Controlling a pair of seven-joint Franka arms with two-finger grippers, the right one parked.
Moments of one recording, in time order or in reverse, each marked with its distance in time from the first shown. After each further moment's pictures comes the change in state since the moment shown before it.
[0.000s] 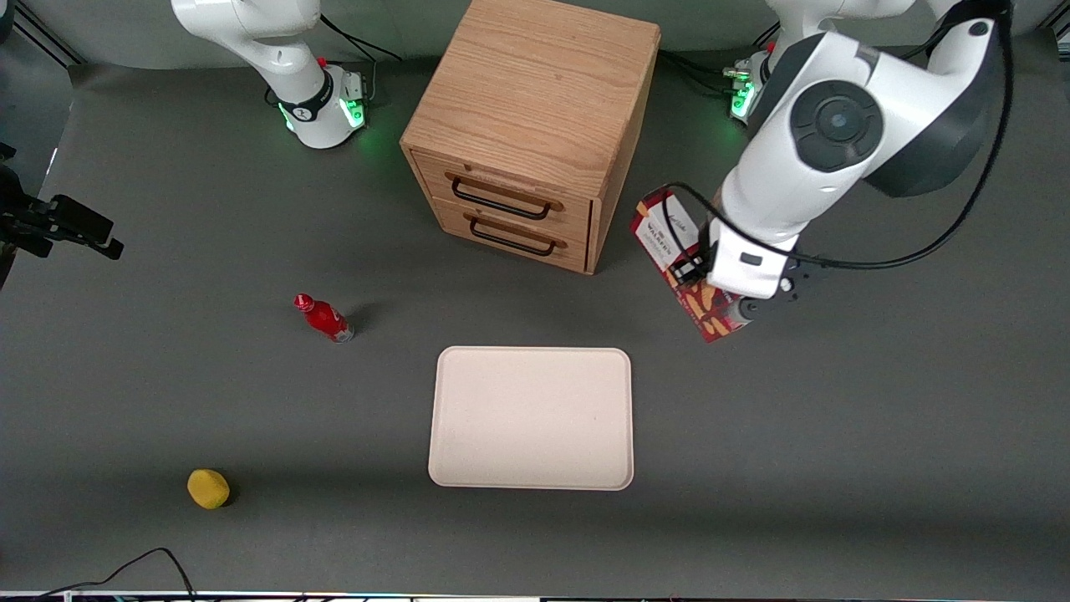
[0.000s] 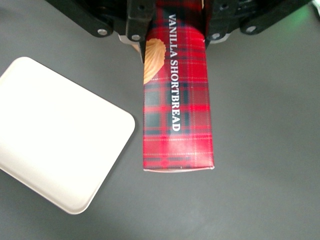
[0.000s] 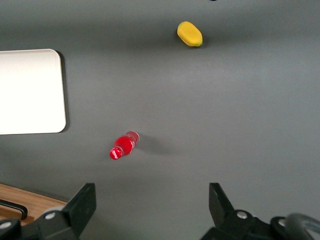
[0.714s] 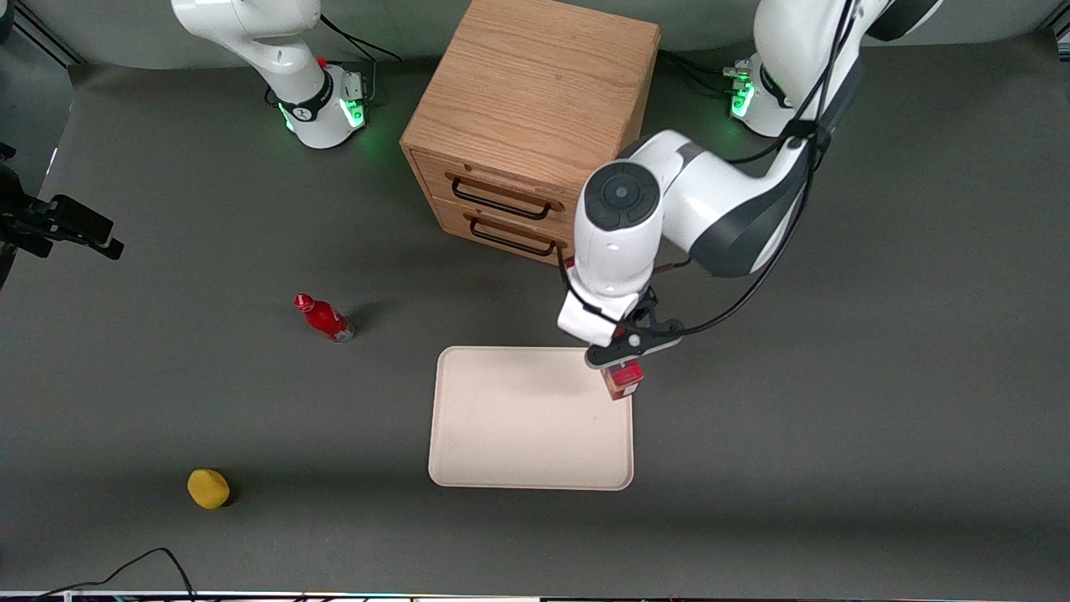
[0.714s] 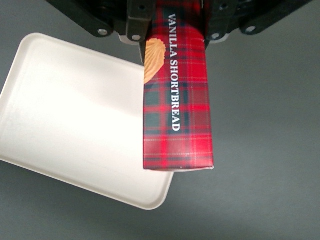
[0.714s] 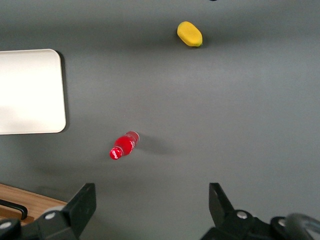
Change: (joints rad) arm -0.203 0.353 0.004 0.236 0.246 0.188 -0.026
